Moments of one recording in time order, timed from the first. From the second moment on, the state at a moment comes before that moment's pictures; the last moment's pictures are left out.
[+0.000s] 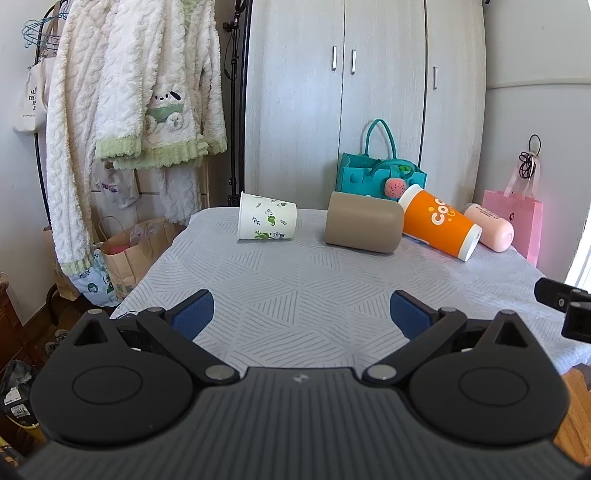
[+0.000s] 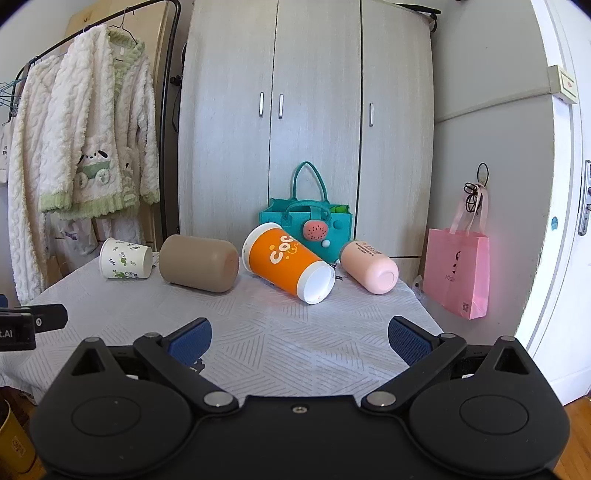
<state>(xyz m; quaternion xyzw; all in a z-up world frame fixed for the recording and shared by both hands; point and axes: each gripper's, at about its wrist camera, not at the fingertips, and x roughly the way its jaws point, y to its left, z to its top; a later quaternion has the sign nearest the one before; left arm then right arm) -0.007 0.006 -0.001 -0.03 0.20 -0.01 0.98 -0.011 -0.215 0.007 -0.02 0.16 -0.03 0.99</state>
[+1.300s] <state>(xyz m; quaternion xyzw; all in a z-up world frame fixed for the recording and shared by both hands) -0.015 0.000 -0.003 -0.01 0.20 -0.02 0.98 -0.010 -0.216 0.006 -0.02 0.17 -0.03 0.99</state>
